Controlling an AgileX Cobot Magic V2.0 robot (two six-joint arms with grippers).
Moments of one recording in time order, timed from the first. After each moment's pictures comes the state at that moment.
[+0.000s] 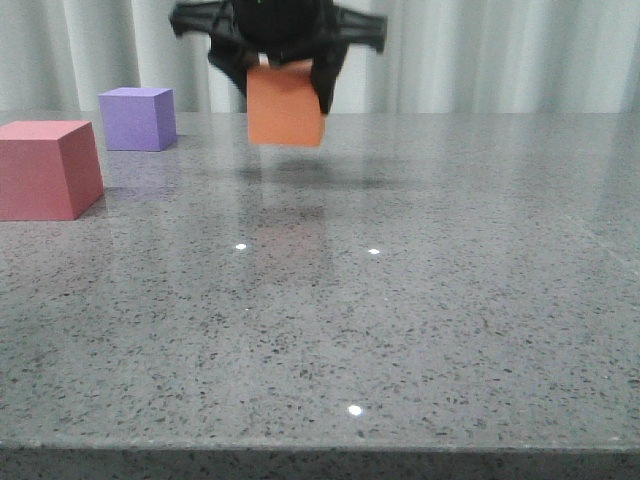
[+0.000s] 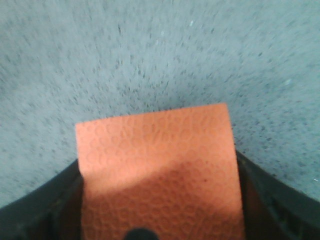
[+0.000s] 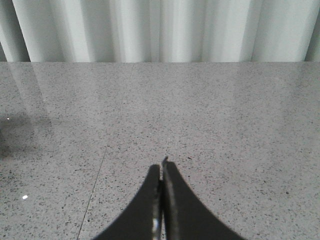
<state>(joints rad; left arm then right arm) -0.73 2.00 -1.86 0.45 0.91 -0.66 0.05 0.48 -0.37 -0.21 0.14 0.24</state>
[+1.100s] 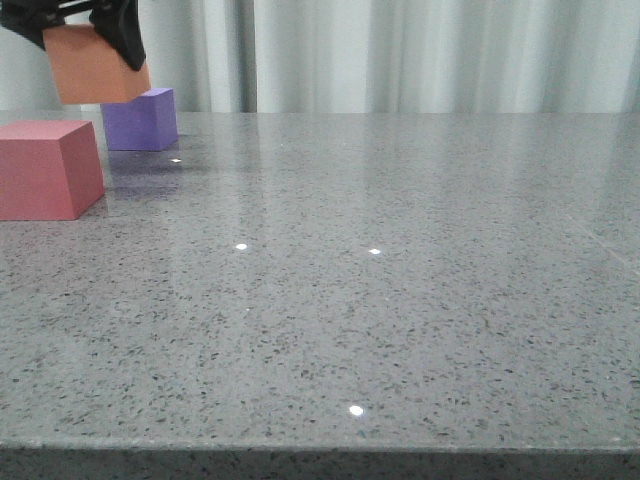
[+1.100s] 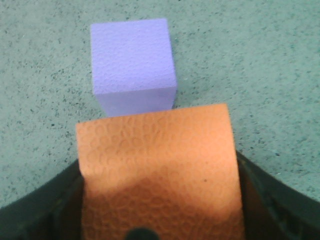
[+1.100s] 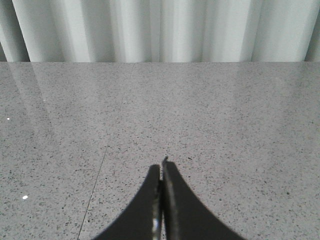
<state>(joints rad) -0.29 1.80 -1.61 0.07 0.76 -0.16 0.05 0.48 -0.37 -0.21 0.14 0.24</state>
